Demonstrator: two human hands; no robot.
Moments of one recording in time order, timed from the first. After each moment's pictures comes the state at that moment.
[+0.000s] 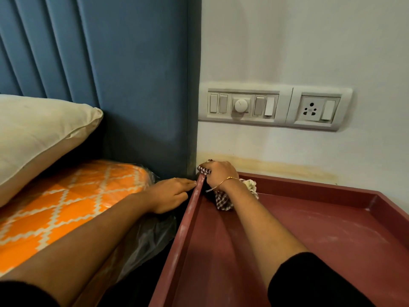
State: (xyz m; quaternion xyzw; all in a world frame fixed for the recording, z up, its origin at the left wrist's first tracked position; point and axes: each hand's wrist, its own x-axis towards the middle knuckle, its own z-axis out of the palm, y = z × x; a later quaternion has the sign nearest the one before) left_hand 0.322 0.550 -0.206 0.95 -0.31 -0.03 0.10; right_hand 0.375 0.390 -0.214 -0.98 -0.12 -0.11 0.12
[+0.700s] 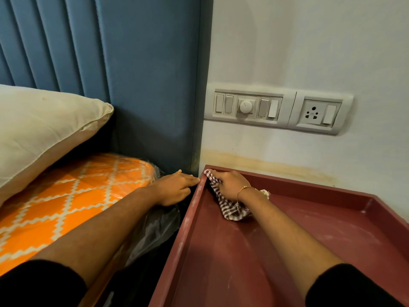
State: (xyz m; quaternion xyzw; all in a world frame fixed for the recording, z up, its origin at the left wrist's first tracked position) left_hand 0.323 0.551 -0.212 0.95 -0.29 -0.04 0.08; right_hand 0.352 0.367 -0.224 -0.98 -0.14 -0.04 0.09
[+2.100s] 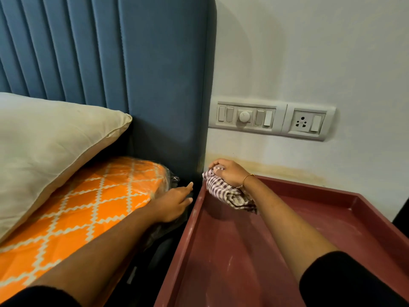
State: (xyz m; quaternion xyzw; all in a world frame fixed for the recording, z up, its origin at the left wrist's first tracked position) left_hand 0.262 0.565 -0.224 0.96 -0.20 -0.02 0.19; right_hand 0.307 0.383 -0.173 -0.94 -0.13 0.00 0.32
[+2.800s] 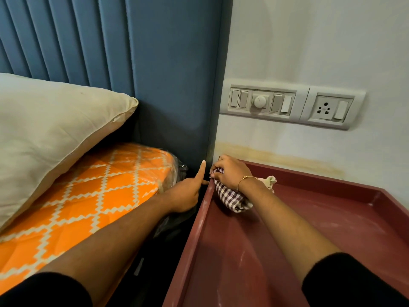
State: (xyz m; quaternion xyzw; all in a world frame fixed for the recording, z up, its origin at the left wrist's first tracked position) left_hand 0.271 0.556 -0.227 0.94 -0.23 -0.01 0.23; right_hand 0.310 0.405 -0.200 -0.97 -0.18 -0.08 0.12
